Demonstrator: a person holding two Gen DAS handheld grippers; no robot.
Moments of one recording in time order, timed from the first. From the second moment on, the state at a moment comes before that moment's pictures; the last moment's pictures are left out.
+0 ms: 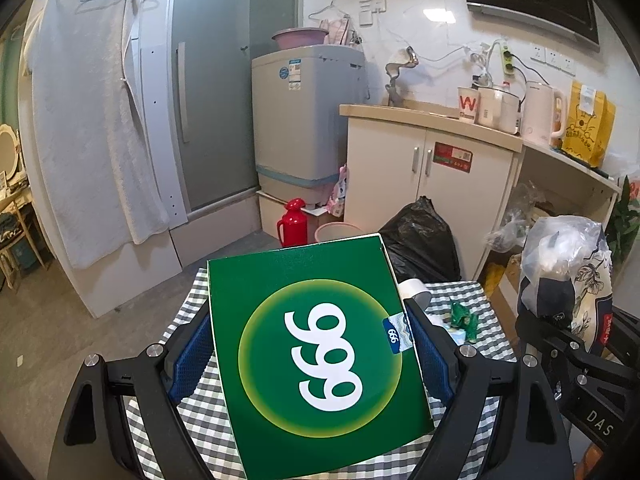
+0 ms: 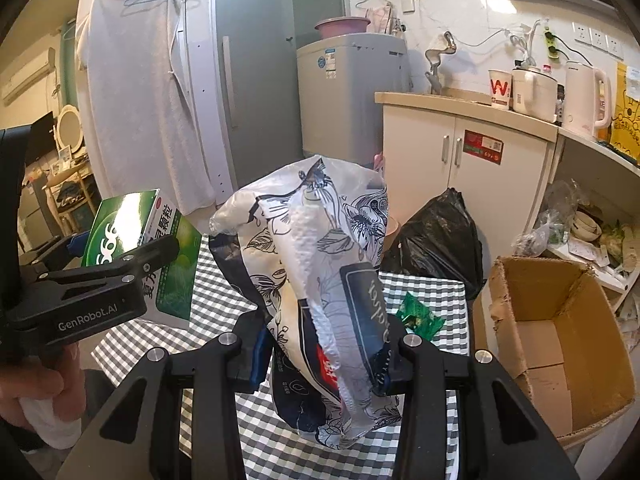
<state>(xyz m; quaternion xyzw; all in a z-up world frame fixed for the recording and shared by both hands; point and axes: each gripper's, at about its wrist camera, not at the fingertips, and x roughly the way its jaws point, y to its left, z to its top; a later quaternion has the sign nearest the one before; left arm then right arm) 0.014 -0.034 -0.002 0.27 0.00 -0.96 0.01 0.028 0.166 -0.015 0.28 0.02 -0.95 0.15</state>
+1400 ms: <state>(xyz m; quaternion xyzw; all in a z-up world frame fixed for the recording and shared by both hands) -0.032 0.130 -0.003 0.27 -0.03 -0.95 -0.14 0.027 0.330 -0.012 0.29 -0.03 -0.96 -0.02</state>
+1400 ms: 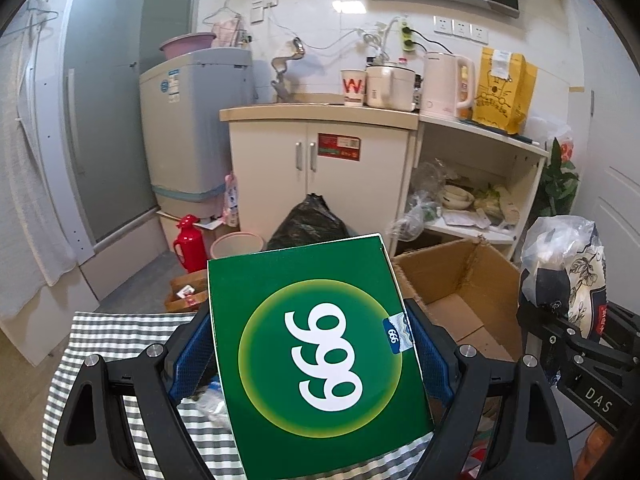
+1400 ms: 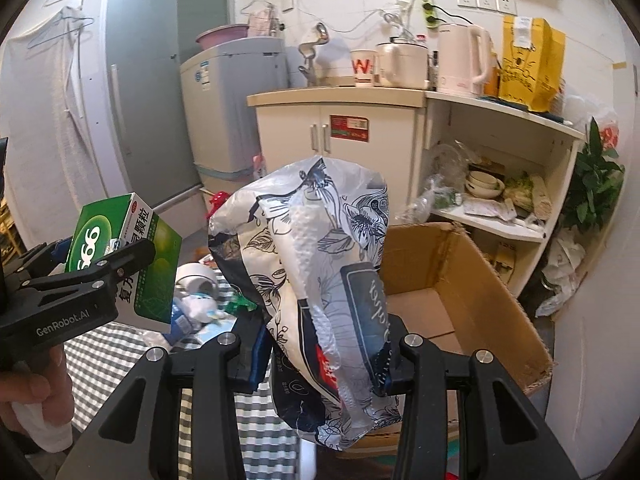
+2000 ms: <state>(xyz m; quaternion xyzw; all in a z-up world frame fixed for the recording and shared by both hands) -0.041 0.196 -0.001 0.27 -0.04 -0.94 -0.21 0.032 0.378 -0.009 0.29 -0.04 -0.95 -0.07</state>
